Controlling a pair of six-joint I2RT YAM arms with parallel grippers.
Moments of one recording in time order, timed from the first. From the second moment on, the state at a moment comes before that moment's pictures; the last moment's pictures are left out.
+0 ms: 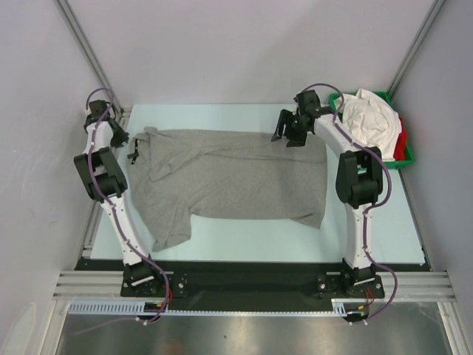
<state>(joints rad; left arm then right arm) 0.37 2.46 2.15 -0.63 -0.02 -0.37 0.25 2.20 1.92 -0.66 -0.27 0.47</state>
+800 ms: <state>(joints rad) 0.31 2.08 1.63 -0.40 0.30 -0.39 0.22 2.22 1.95 -0.66 -0.28 0.47</state>
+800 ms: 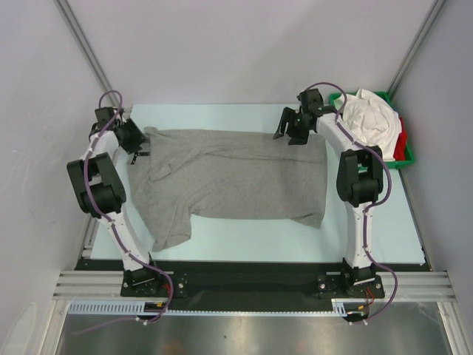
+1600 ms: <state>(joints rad) 0.31 1.87 1.25 -0.51 0.24 -0.39 0.23 2.12 1.71 -0.56 -0.33 0.48</state>
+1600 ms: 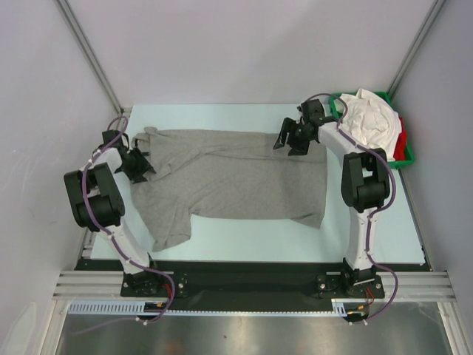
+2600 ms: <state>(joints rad) 0.31 1.85 1.19 -0.41 0.31 -0.45 0.40 2.15 1.76 -0.47 -0.41 0.56</state>
